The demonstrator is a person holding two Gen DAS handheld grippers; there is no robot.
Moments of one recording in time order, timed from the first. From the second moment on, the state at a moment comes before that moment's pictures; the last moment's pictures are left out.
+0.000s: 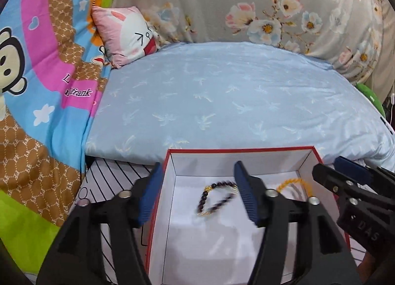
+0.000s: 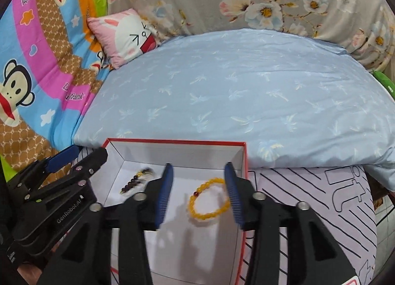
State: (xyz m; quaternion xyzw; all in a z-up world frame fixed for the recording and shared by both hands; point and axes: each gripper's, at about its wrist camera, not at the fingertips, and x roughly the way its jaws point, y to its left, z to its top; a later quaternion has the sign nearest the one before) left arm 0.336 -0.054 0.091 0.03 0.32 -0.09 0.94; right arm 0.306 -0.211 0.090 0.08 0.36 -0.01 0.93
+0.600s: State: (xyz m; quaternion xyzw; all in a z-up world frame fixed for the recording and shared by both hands) left arm 0.191 0.001 0.102 0.02 0.32 -0.11 0.94; right arm 0.131 -0.192 0.090 0.07 0.35 -0.01 0.94
